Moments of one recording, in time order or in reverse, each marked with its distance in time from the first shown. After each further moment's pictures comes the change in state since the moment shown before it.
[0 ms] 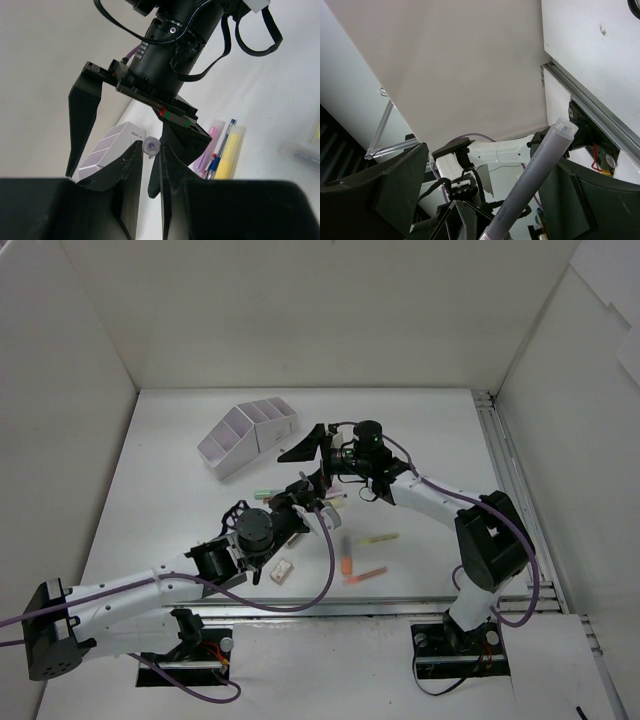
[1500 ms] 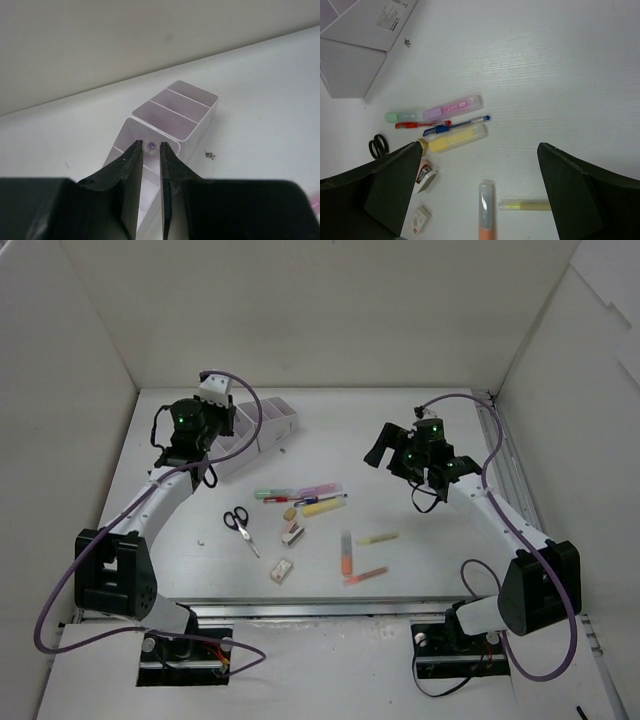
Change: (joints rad) left arm 0.919 0.412 0.372 -0.022 0.487 -0.584; right arm -0.276 -0.319 -0.039 -0.695 0.756 -0.991
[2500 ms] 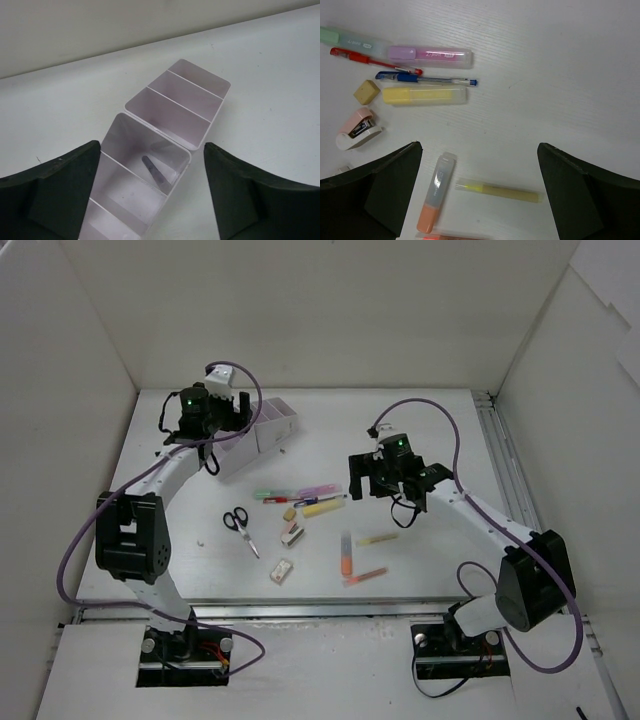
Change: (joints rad) left arm 0.045 0.278 0.205 -0.089 0.090 -0.063; right arm 0.165 0.040 -0.030 -0.066 0.097 -0.360
